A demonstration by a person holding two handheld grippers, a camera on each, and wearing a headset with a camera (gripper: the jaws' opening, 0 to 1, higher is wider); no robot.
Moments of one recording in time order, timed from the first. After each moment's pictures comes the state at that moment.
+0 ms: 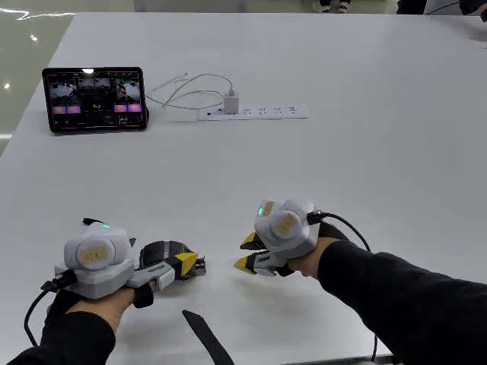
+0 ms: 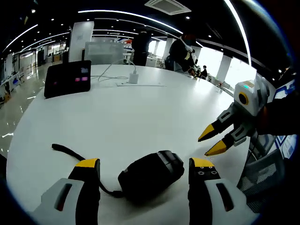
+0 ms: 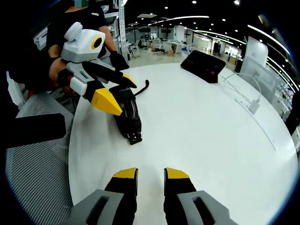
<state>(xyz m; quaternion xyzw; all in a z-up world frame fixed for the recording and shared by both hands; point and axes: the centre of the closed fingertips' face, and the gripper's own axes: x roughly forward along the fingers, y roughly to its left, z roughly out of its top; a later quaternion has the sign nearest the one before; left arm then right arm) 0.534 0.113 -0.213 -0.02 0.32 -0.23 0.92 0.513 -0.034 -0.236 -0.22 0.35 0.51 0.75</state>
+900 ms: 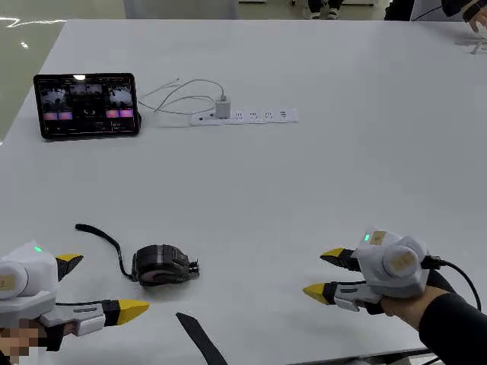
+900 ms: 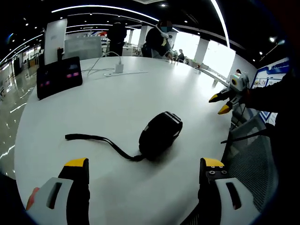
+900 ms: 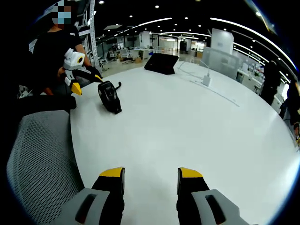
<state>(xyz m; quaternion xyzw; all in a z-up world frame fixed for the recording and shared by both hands) 0.483 0.170 -0.207 0.03 0.35 -0.33 0.87 0.473 -0.170 -0.220 -0.16 0.35 0.41 0.83</state>
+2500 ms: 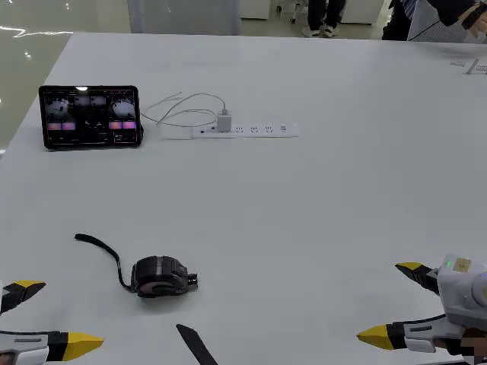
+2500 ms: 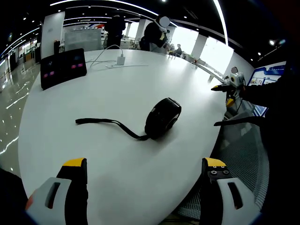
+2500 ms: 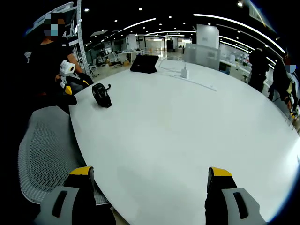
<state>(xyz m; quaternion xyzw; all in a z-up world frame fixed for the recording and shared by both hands) 0.456 0.208 -0.203 0.02 0.39 -0.35 0.85 0.446 -0.248 -0.207 -0.12 0.36 0.38 0.84</state>
